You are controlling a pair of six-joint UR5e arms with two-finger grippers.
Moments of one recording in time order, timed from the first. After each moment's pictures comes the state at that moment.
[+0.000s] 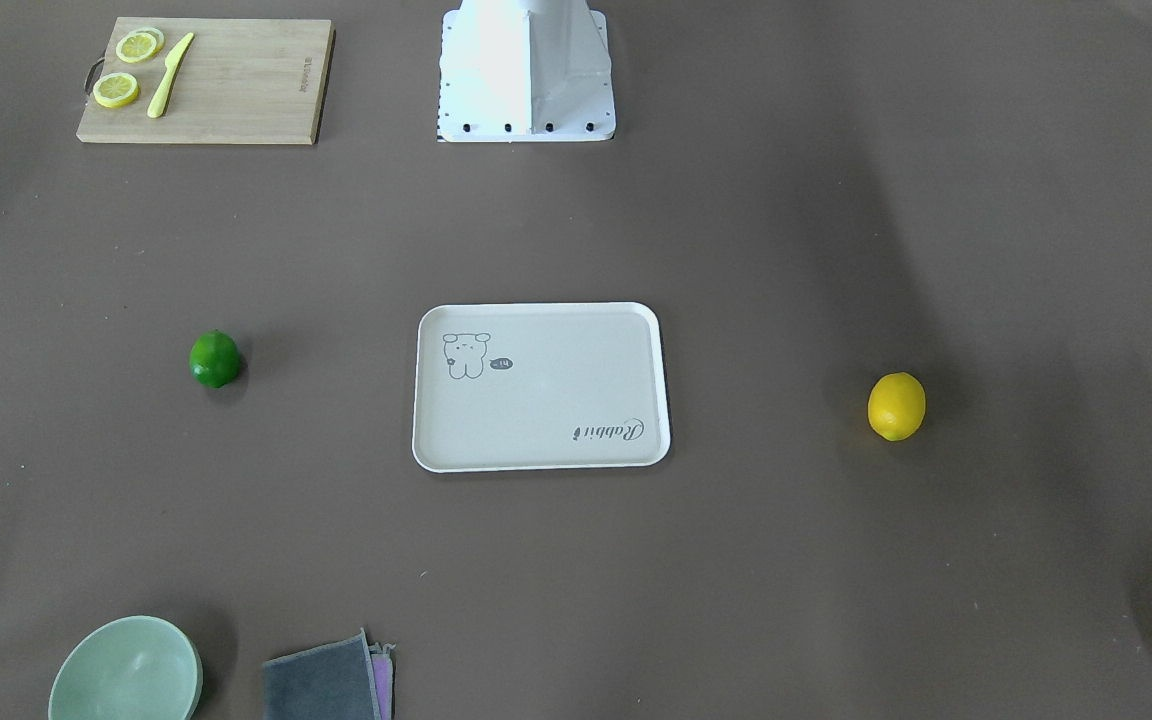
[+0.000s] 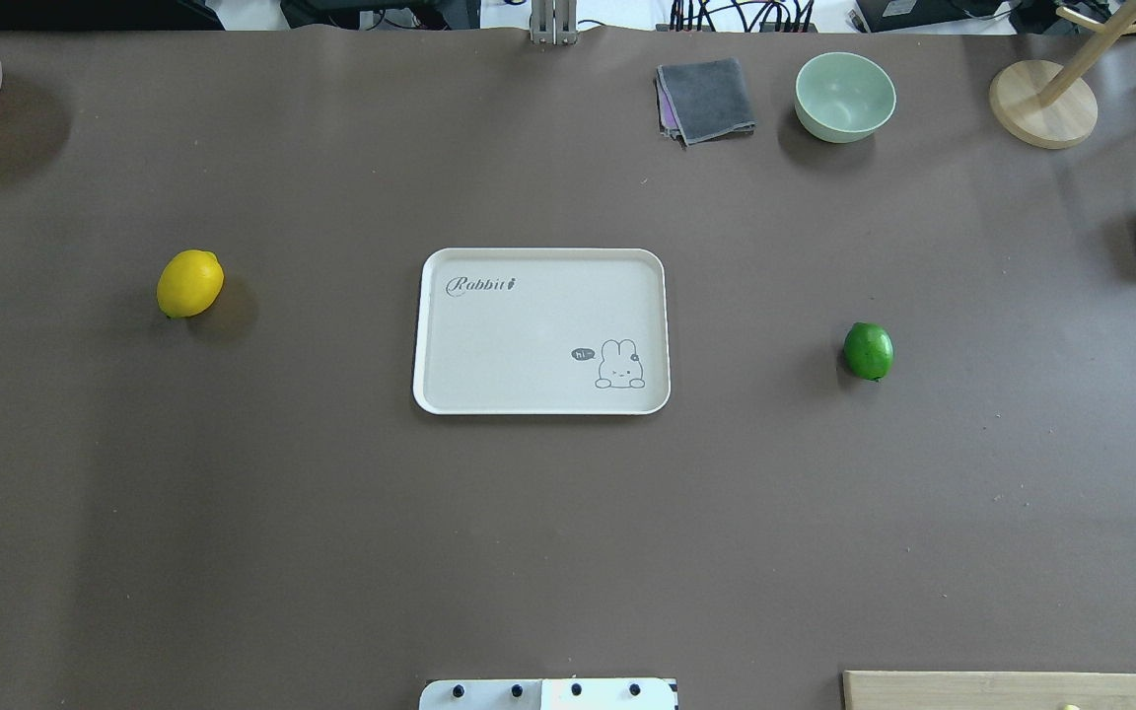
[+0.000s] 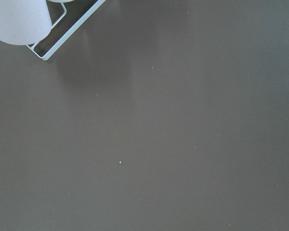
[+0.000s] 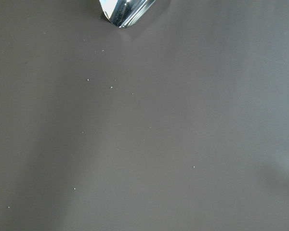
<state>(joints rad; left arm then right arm) -1.71 -1.36 -1.66 -1.66 -2.38 0.20 1.82 -1.79 1.73 -1.69 2.31 -0.57</state>
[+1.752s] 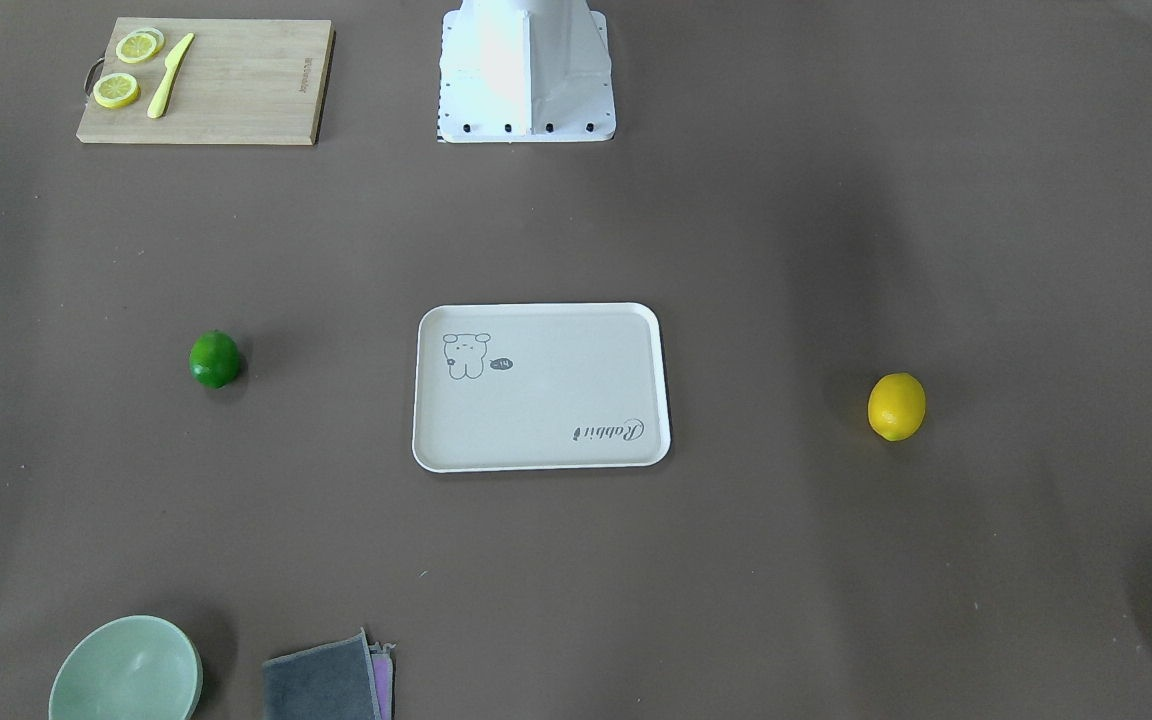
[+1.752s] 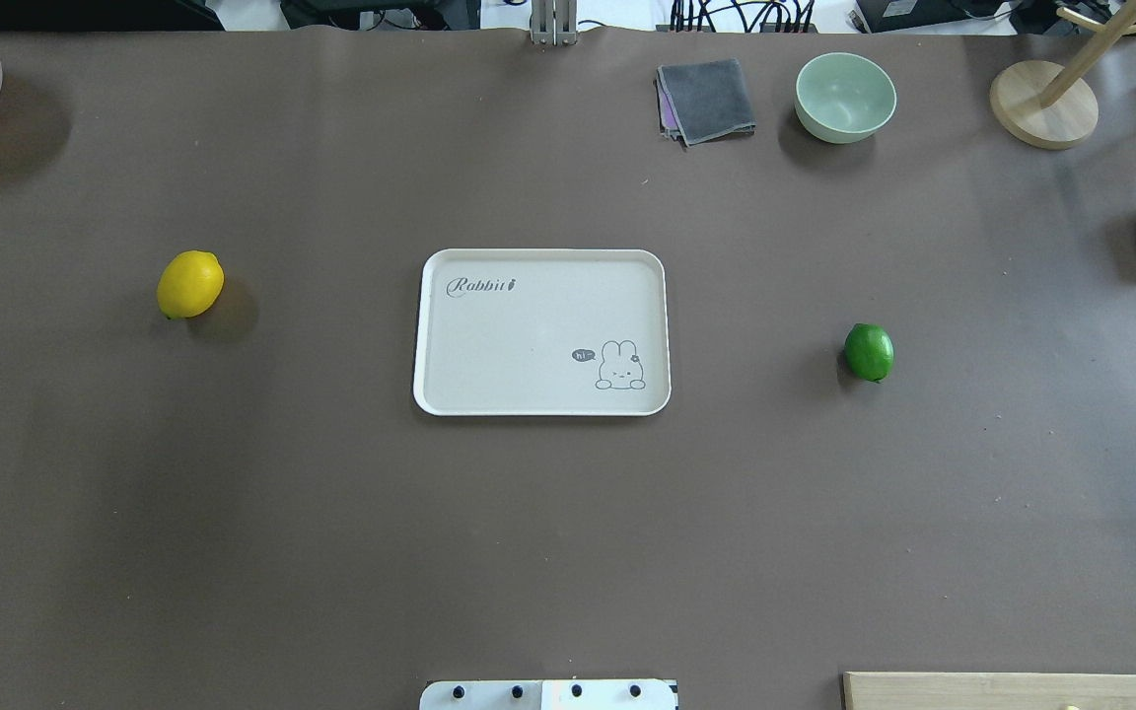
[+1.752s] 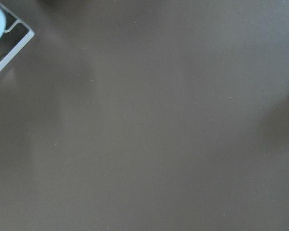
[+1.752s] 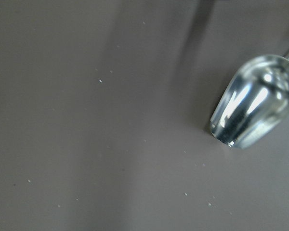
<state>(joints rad) -1.42 -1.64 -1.61 -1.72 -2.46 -0.03 1.43 -1.57 1.80 -1.63 2.34 -0.16</state>
